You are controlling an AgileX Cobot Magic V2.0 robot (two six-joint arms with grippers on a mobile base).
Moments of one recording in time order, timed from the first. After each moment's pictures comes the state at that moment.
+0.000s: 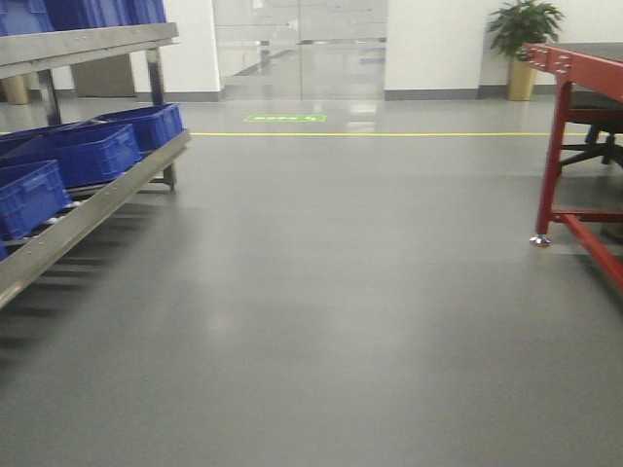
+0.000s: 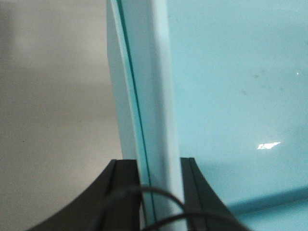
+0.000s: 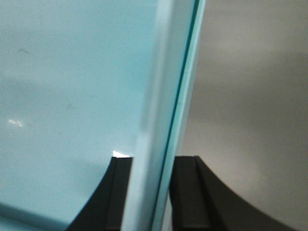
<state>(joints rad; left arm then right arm) -0.37 1.55 -1.94 -0.09 1.01 -0.10 0.34 1.59 -2.00 0.10 1.05 0.12</state>
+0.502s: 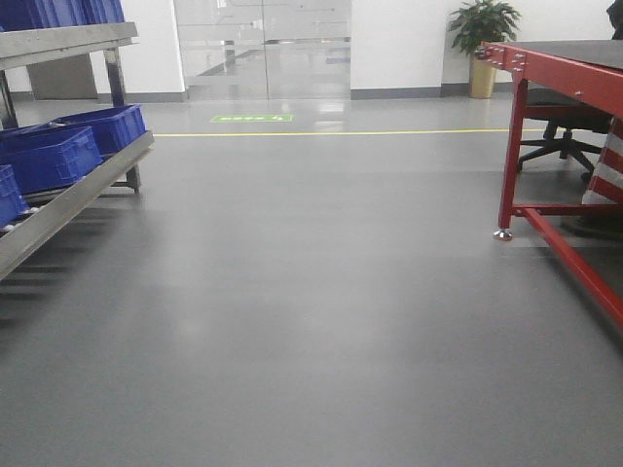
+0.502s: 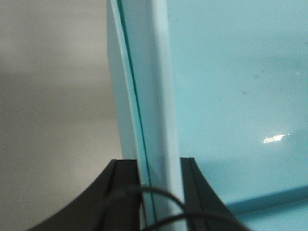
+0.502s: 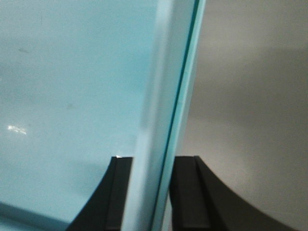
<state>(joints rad) -0.37 1.55 -1.94 -0.09 1.01 -0.10 0.34 1.59 -2.00 0.10 1.05 0.12</state>
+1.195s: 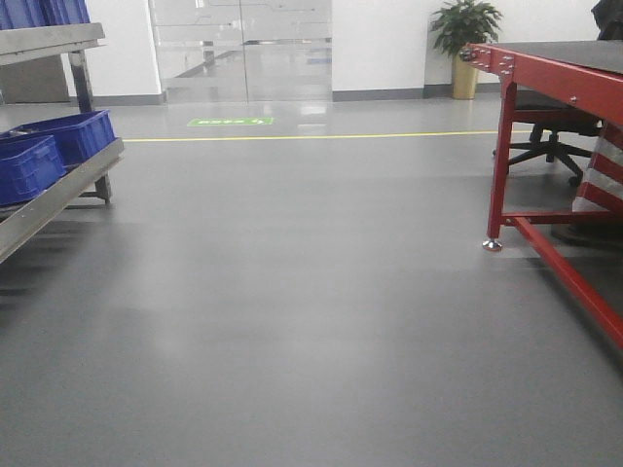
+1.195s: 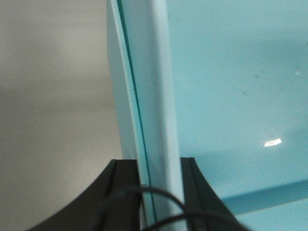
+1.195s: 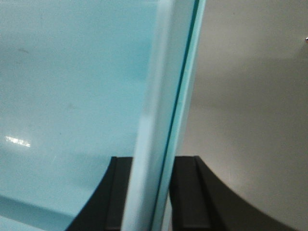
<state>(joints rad) -0.37 1.55 -1.94 -0.09 1.01 -0.10 0.34 1.59 -2.00 0.10 1.05 0.12</state>
